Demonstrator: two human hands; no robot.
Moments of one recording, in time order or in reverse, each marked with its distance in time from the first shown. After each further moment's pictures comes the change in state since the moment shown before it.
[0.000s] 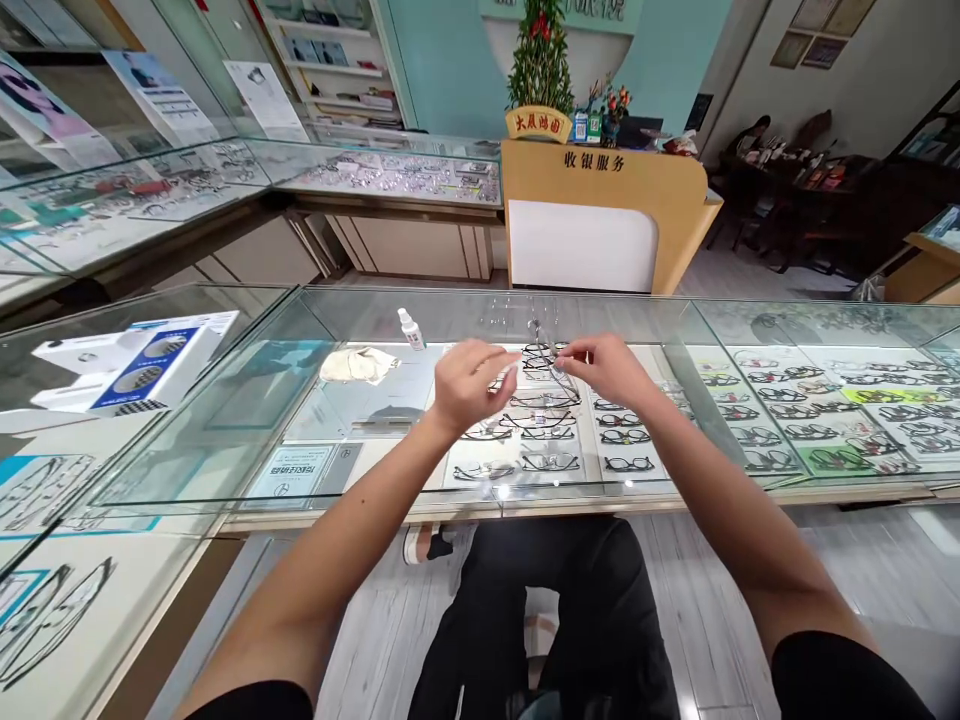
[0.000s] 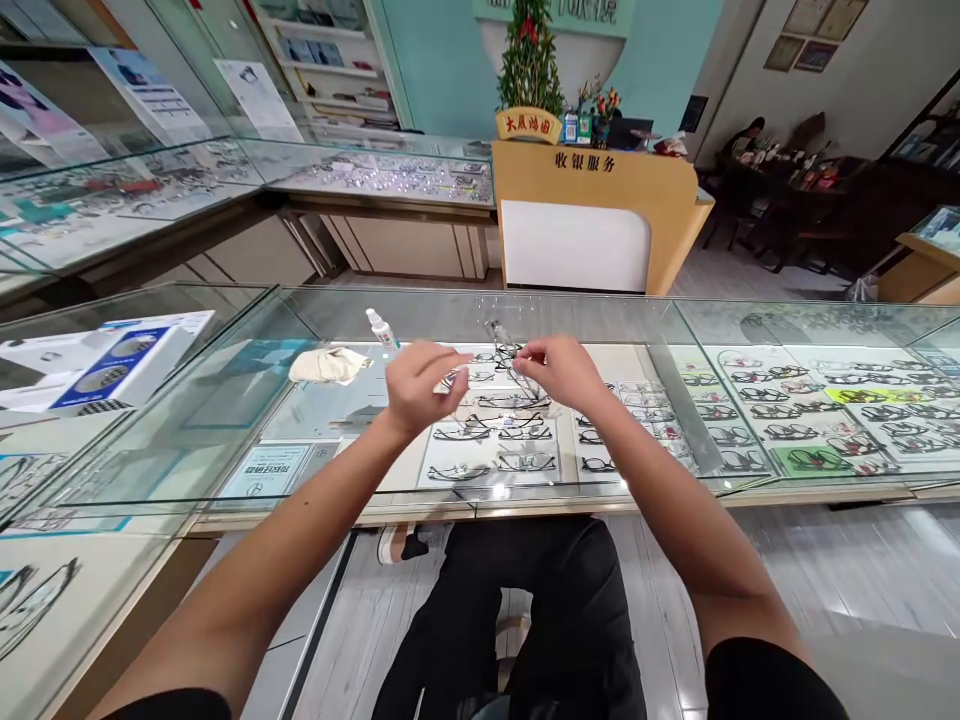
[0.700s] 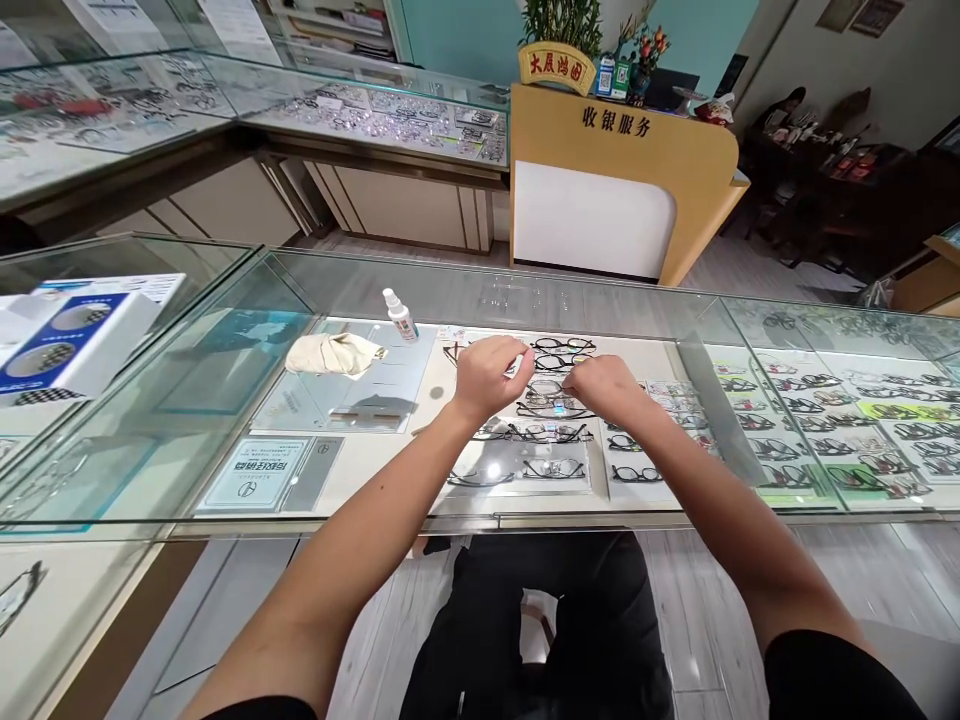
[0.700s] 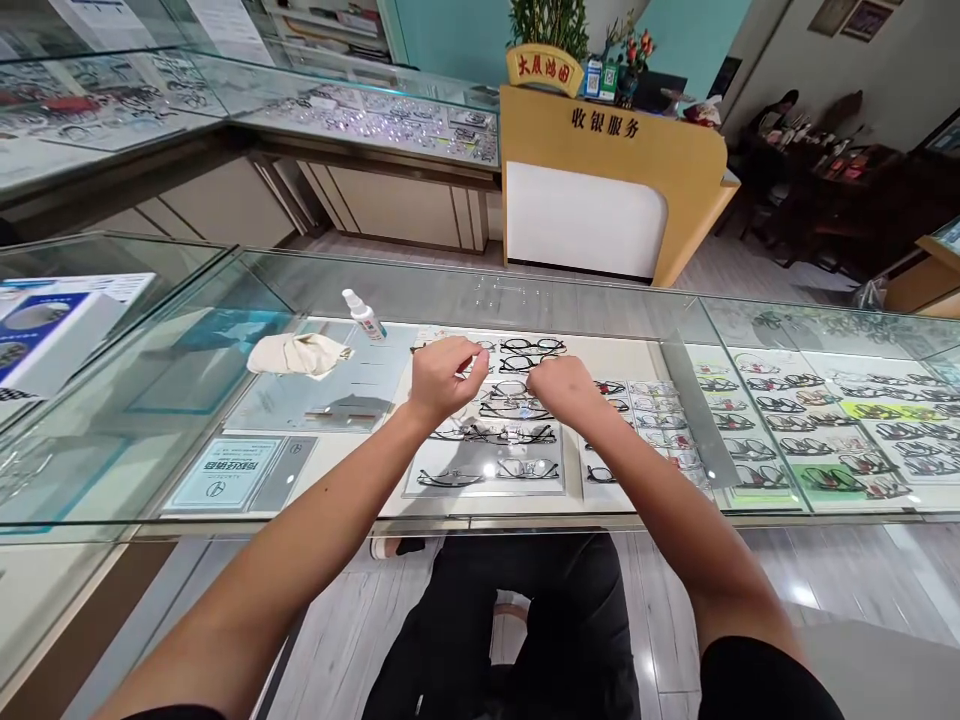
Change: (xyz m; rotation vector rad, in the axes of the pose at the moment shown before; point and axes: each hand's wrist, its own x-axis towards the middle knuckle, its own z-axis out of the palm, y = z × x) left_hand -0.024 -0.033 0.058 -0.093 -0.131 -0.340; right_hand 0.052 0.029 0.055 -0.907 -0.447 -0.156
